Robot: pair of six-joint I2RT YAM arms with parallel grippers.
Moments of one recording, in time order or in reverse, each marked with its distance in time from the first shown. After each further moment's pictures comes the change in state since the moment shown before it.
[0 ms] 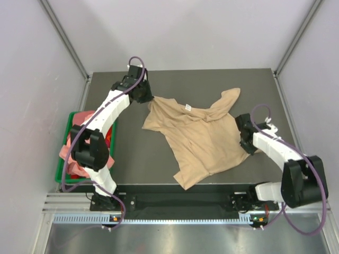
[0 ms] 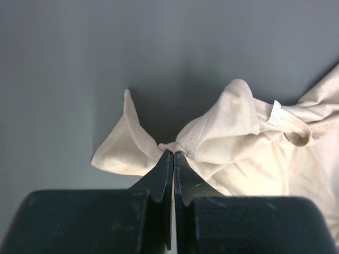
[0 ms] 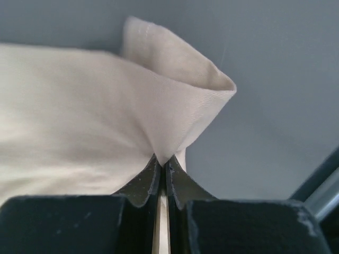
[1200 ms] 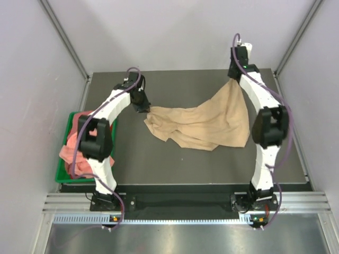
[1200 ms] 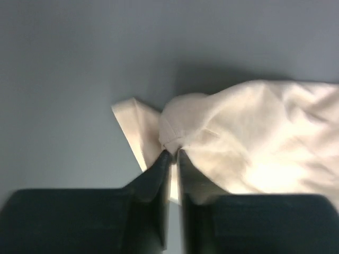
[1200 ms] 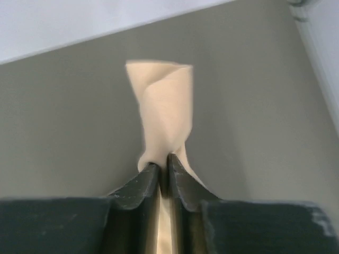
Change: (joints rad) left arm 0.067 0.072 -0.066 -0.071 0.064 -0.126; right arm -0.058 0.700 1.213 0.244 -0.102 -0.909
